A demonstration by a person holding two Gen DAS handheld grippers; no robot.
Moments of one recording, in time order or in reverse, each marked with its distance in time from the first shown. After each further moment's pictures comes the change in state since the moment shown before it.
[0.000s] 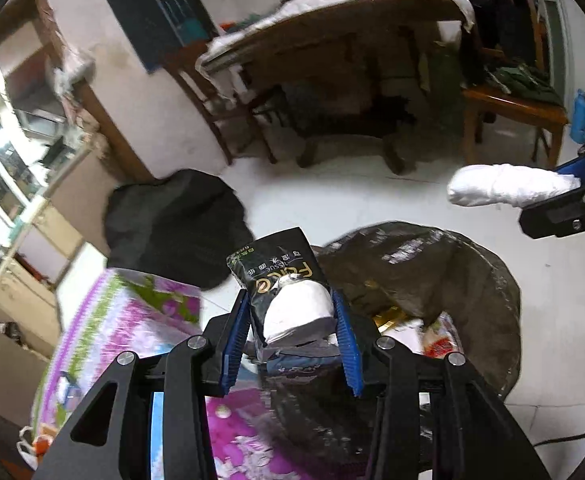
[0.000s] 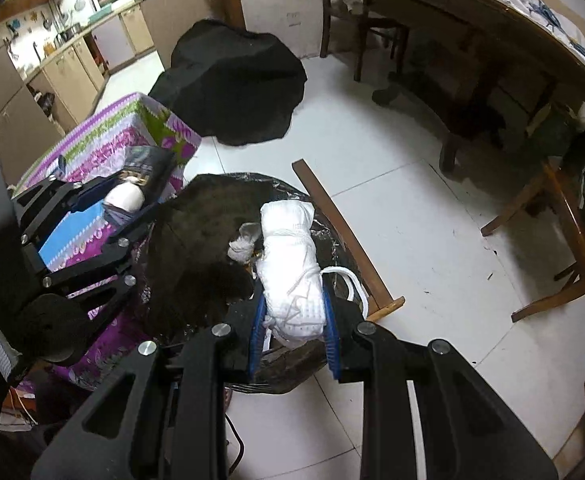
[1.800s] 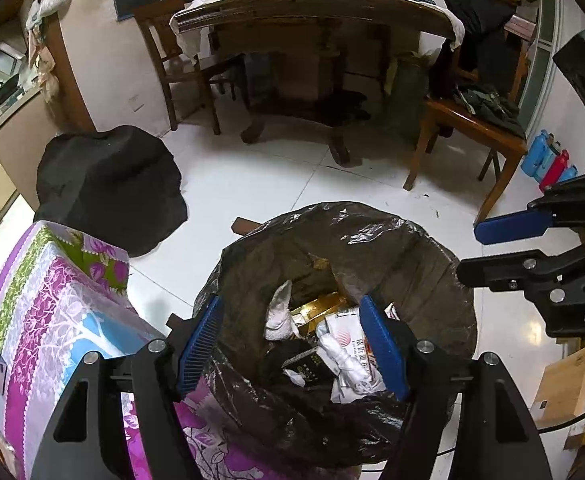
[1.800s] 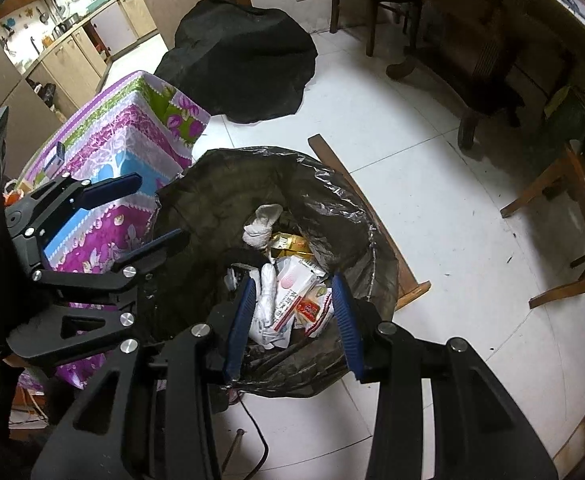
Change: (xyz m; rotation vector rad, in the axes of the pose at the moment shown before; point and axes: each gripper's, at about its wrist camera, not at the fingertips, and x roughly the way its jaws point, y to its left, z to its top) left arm 0.015 0.038 -0.026 -0.133 0.059 -0.267; right arm 0.033 0.014 0.004 0.016 0.075 0.035
